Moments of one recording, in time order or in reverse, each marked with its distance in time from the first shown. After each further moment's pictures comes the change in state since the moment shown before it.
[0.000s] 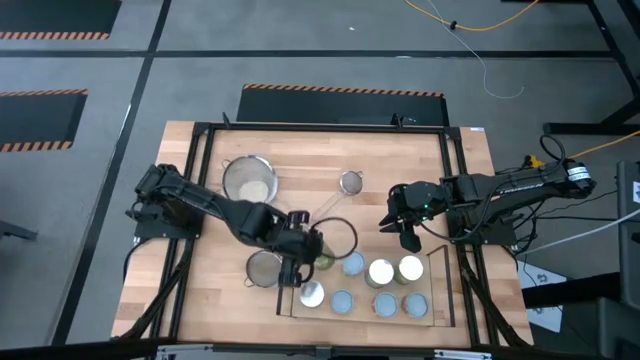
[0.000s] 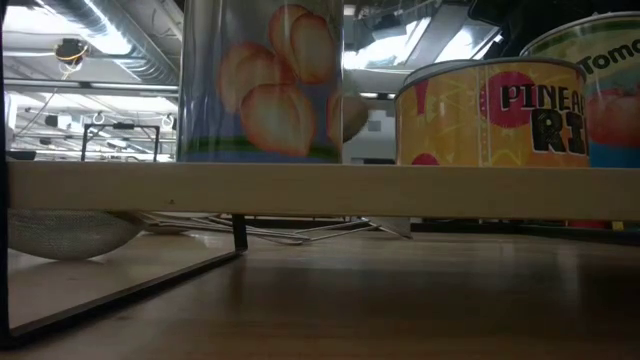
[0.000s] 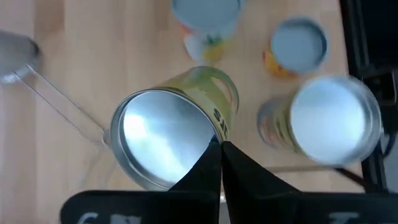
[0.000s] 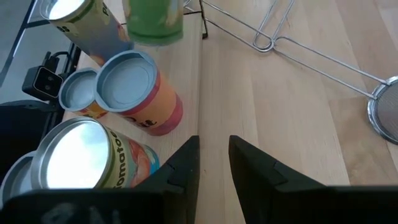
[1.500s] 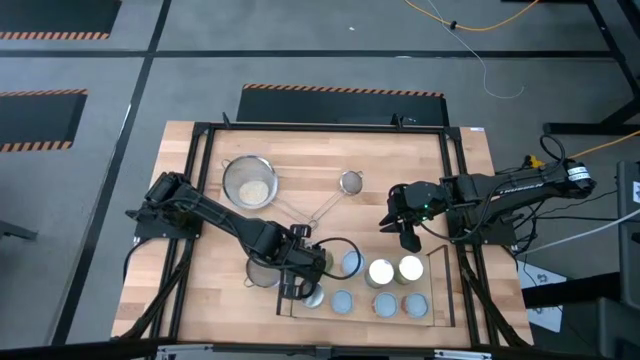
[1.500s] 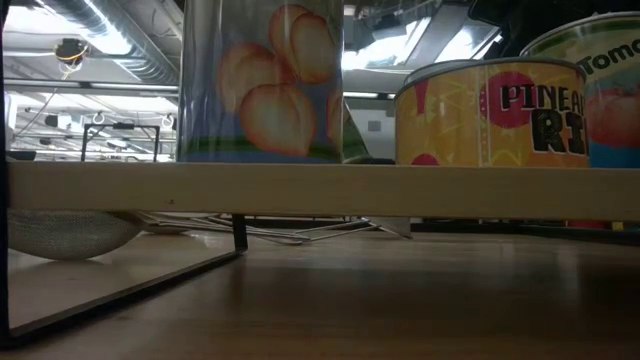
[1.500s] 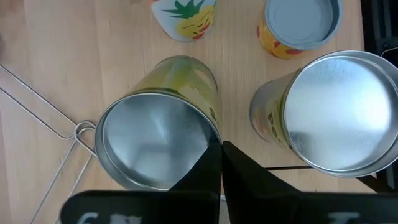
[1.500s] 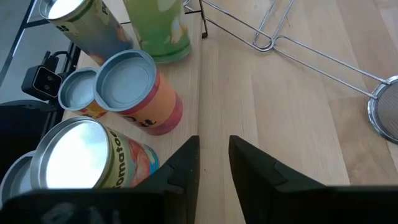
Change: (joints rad) left arm -0.054 0.106 0.001 -0.004 -0.004 -0.036; right arm 0.000 0.000 -0.001 0.000 0.000 0.000
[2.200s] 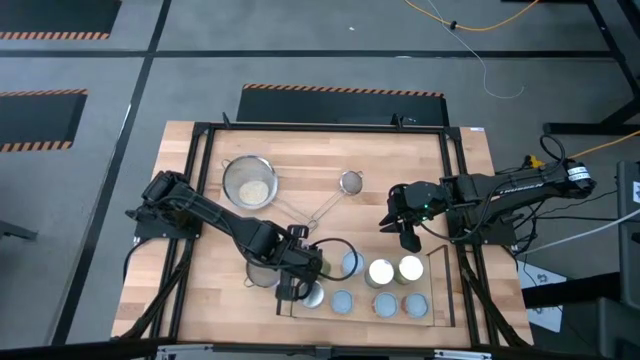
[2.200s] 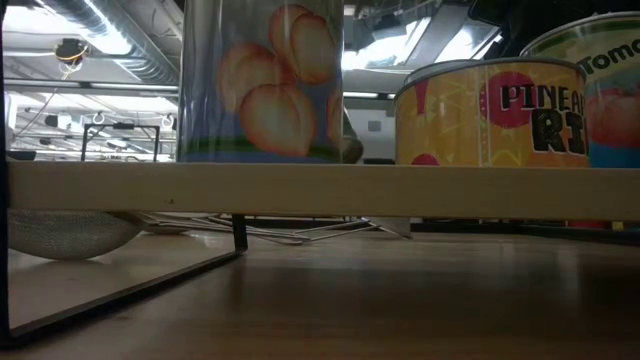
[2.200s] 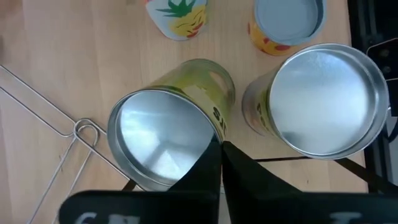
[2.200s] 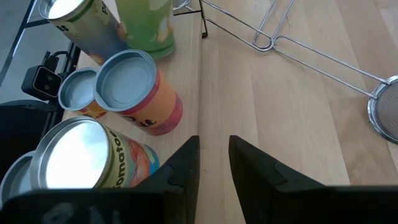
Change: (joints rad) left arm -0.012 -0.027 -0.002 -0.014 0.003 0.004; right arm 0.000 0.000 0.000 0.000 0.000 0.000
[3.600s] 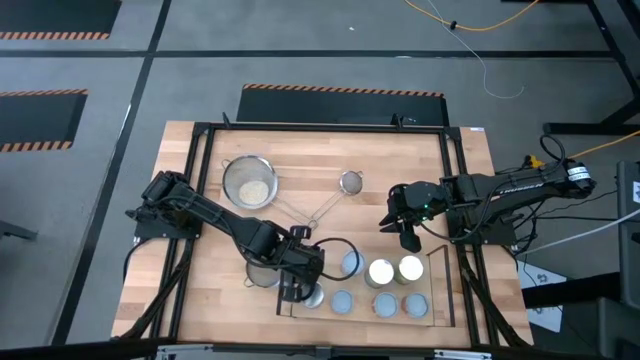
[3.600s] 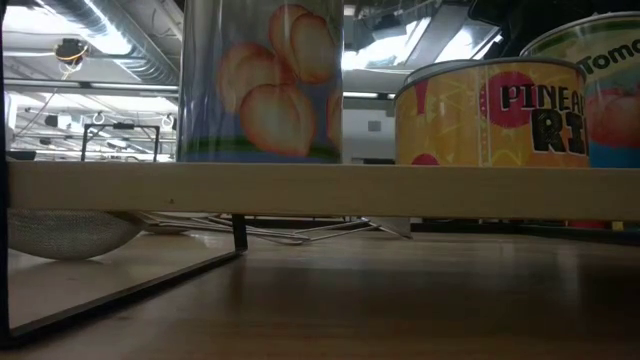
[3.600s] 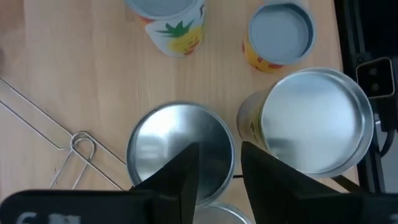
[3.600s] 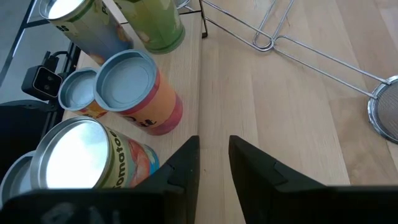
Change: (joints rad) left arm 0.000 0.000 0.000 0.048 -0.004 -0.006; right arm 0.000 0.000 0.000 0.000 0.000 0.000
